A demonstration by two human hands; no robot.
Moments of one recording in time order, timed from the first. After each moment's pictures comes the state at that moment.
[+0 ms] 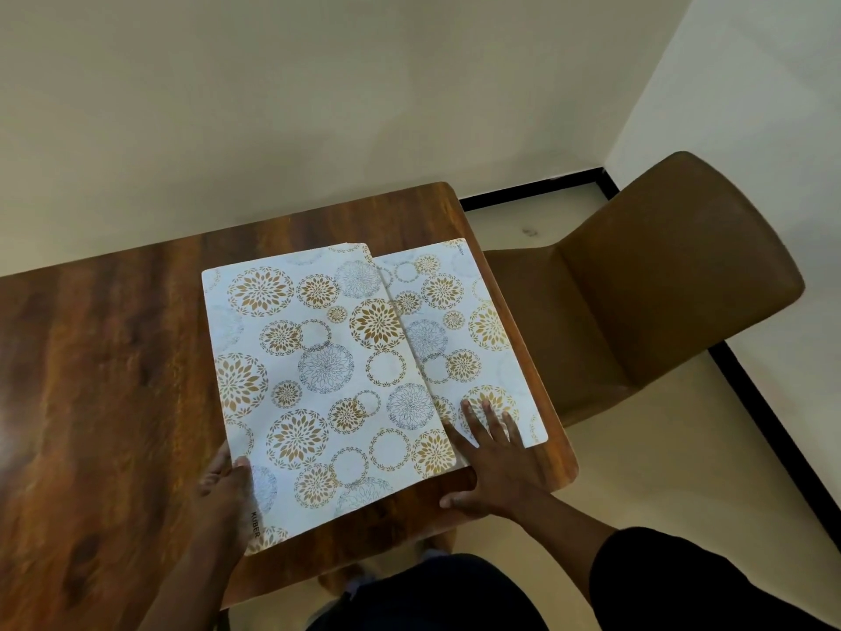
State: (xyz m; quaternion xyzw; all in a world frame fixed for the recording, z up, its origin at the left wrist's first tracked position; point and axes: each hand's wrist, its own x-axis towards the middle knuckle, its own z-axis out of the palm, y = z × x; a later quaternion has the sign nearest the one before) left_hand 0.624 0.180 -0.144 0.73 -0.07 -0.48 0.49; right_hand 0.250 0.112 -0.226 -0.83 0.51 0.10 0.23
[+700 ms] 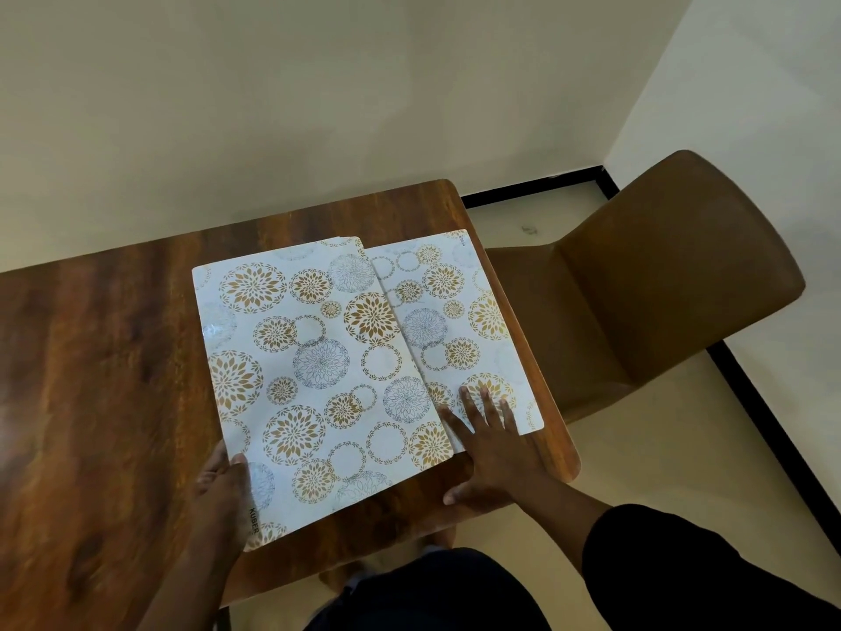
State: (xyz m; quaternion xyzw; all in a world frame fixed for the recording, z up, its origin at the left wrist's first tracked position) left_hand 0.630 0.182 -0.140 0.70 -0.06 -0.49 0.52; right_hand 0.258 0.092 -0.222 -0.83 0.49 0.13 0.23
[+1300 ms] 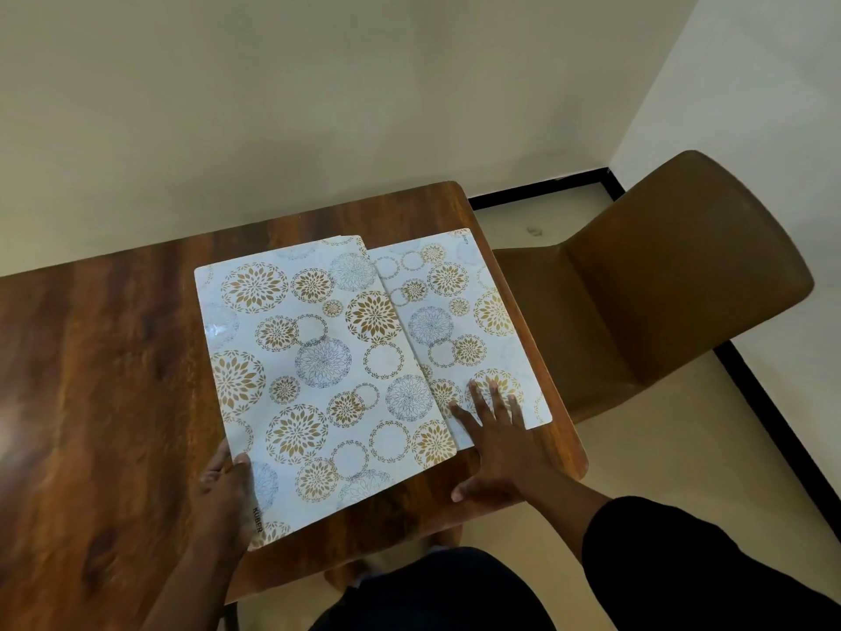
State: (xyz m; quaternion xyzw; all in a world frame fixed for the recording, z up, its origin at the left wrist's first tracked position) left_hand 0.633 0.188 -0.131 0.70 -0.07 -0.48 0.51; right_hand 0.262 0.089 -0.226 -0.81 0.51 0.14 0.25
